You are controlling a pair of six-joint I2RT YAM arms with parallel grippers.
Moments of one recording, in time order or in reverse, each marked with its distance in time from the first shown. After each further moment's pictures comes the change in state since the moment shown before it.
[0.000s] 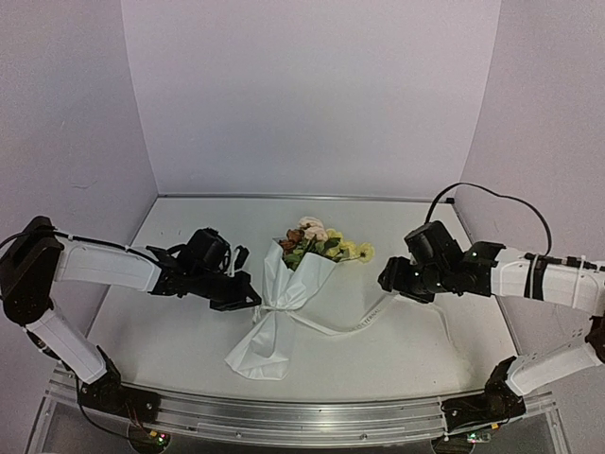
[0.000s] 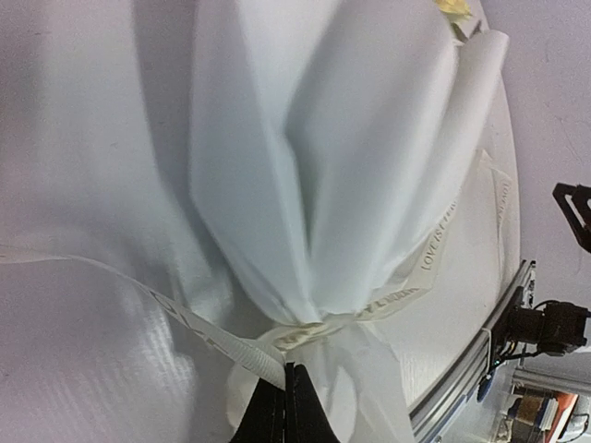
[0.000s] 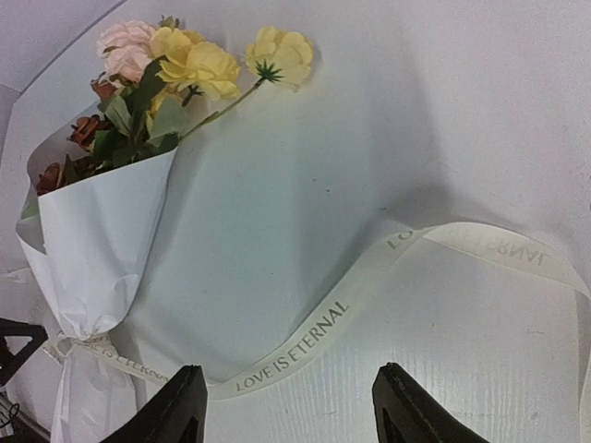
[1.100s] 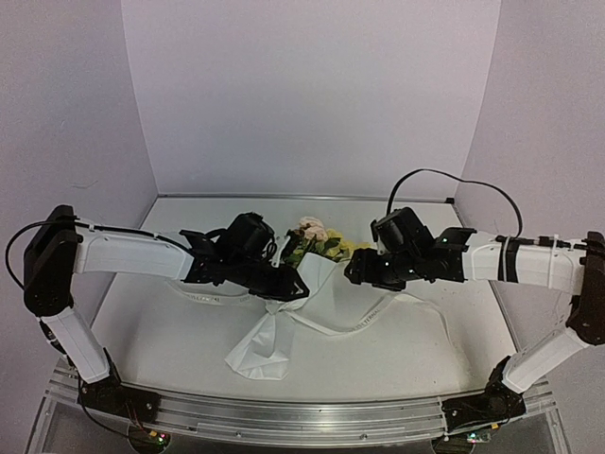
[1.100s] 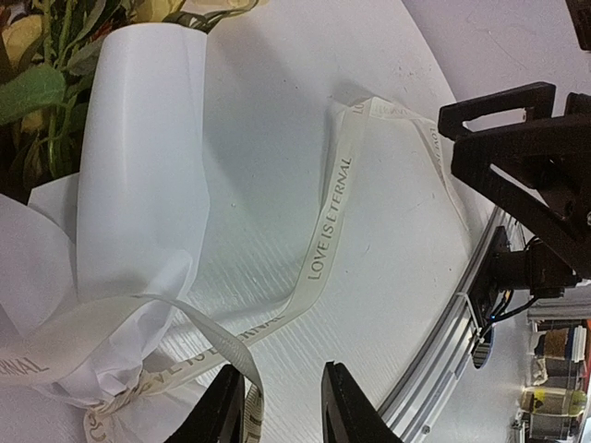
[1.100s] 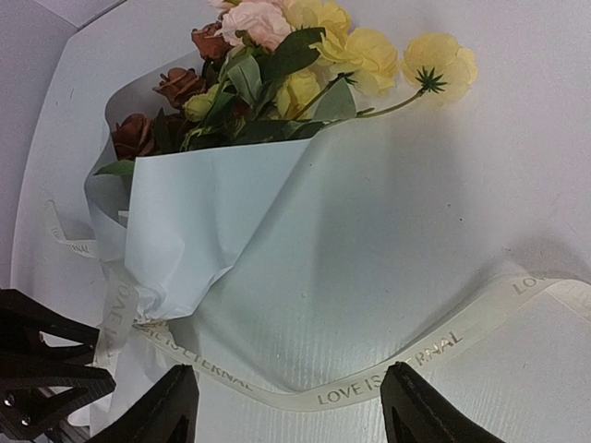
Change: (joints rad) left arm -0.181 0.156 0.317 -0.070 -0.003 0.148; right arm 0.084 0.199 0.199 0.047 -0.075 -0.113
